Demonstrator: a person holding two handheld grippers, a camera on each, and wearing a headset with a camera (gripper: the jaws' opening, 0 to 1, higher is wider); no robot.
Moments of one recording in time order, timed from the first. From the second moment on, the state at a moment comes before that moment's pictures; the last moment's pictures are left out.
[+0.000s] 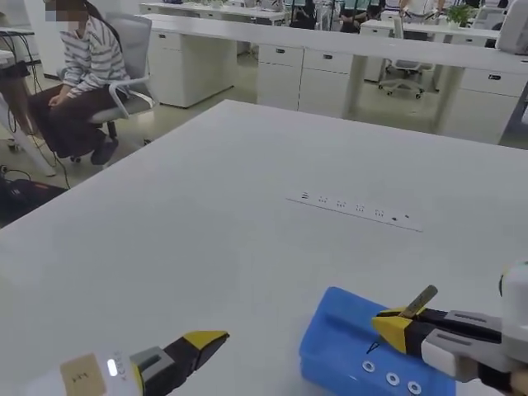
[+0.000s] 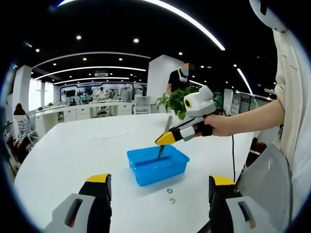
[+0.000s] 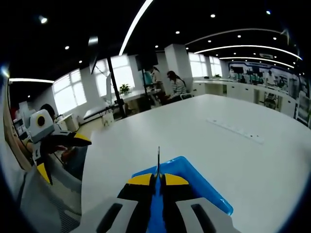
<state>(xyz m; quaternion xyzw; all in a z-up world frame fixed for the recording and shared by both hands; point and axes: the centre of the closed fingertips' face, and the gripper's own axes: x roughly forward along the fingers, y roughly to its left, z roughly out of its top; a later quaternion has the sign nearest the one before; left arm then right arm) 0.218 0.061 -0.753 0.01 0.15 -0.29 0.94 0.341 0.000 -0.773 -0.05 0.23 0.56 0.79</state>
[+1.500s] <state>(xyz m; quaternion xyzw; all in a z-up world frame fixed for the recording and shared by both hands) 0.217 0.062 -0.753 0.01 0.16 -0.29 0.94 0.290 0.005 -0.782 -0.03 0.27 0.60 0.75</state>
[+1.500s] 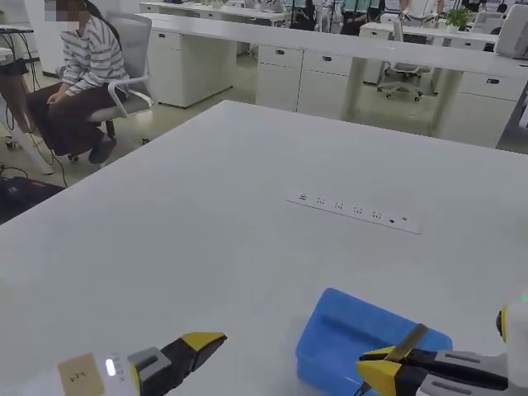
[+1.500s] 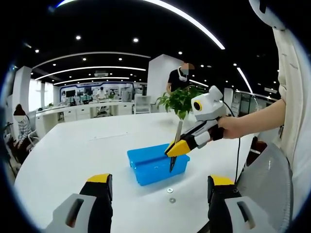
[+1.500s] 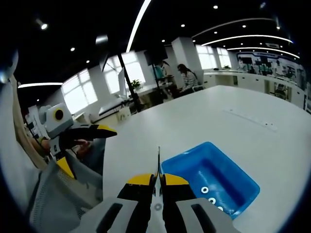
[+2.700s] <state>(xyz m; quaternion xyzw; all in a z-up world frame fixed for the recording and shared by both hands) 0.219 0.064 -0.753 0.02 0.15 -0.28 0.95 0.273 0.016 -0.837 -0.09 0.31 0.61 0.72</state>
